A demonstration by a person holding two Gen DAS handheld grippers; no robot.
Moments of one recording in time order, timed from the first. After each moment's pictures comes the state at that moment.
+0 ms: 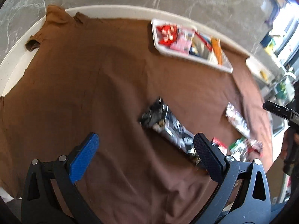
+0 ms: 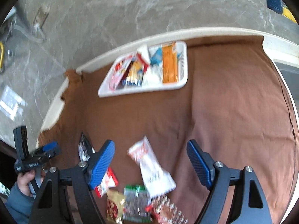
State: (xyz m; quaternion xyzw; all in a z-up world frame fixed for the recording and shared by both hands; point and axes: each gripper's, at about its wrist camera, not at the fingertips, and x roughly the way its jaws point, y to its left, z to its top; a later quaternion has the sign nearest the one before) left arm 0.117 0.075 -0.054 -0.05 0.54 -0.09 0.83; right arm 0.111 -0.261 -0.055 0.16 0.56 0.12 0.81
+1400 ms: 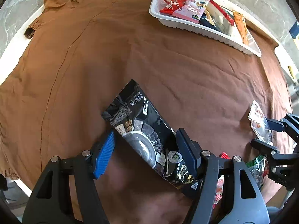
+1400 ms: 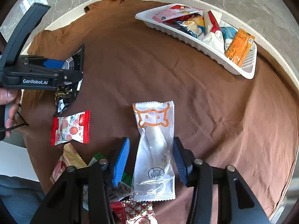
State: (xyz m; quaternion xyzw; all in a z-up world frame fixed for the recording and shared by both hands) left arm 0.166 -0.009 -0.122 -0.02 0.61 0.01 0.79; right arm 0.118 -0.176 -0.128 -0.12 0.60 0.27 0.75
